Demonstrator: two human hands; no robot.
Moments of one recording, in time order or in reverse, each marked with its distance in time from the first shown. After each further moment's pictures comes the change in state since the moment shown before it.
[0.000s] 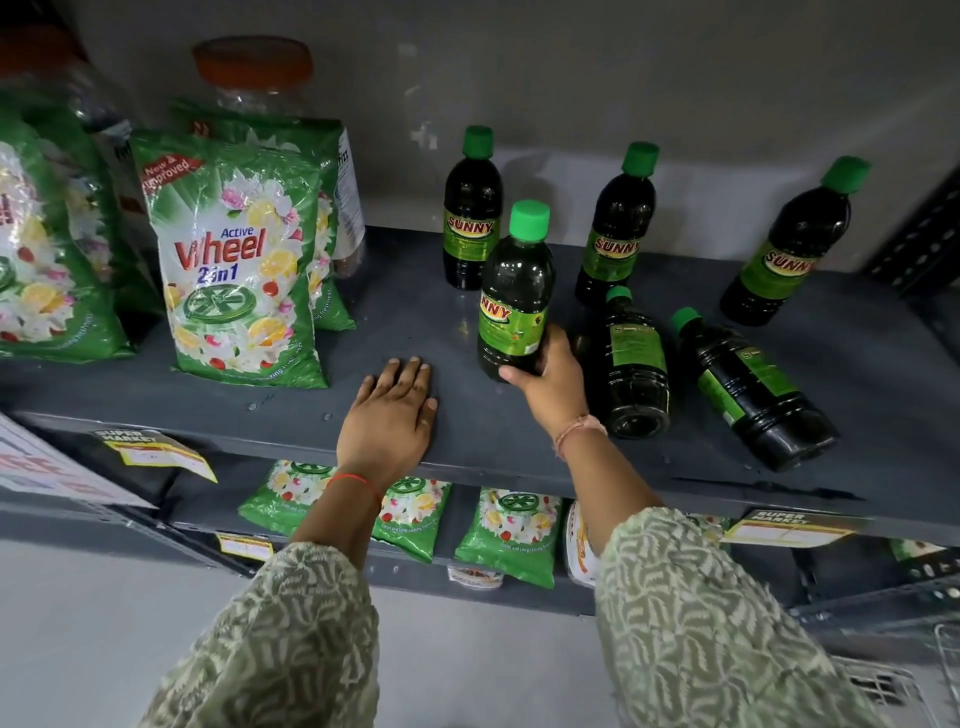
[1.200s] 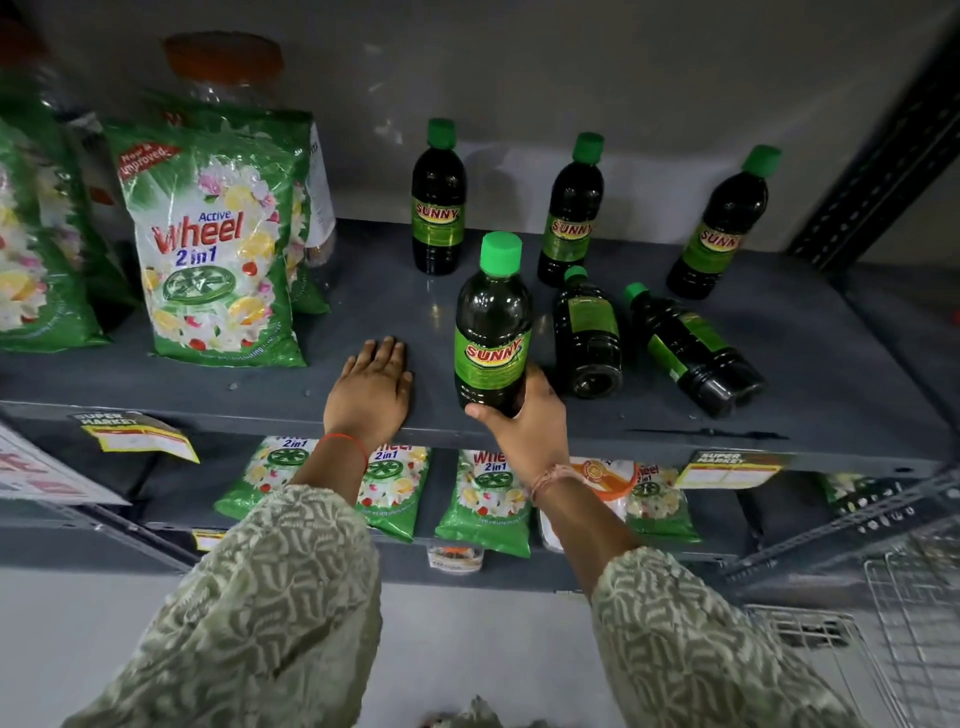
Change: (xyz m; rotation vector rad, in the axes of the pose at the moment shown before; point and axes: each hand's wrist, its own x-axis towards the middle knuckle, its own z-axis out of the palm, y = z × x) left_hand -0.004 0.006 -0.005 -0.083 -0.013 -0.017; right_hand -0.092 0.005 -0.005 -0.169 0.146 -0.074
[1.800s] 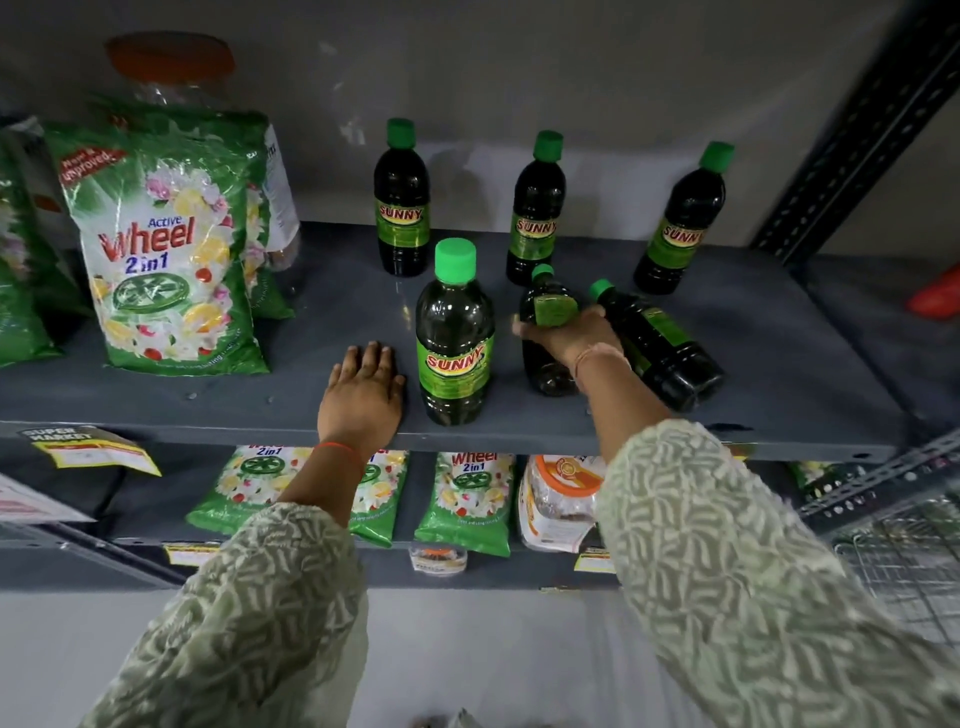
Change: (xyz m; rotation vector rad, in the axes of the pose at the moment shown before) left_hand 0.003 0.027 0.011 0.008 0.006 -0.048; right_hand 0.096 -0.016 -0.081 -0.374 -0.054 0.504
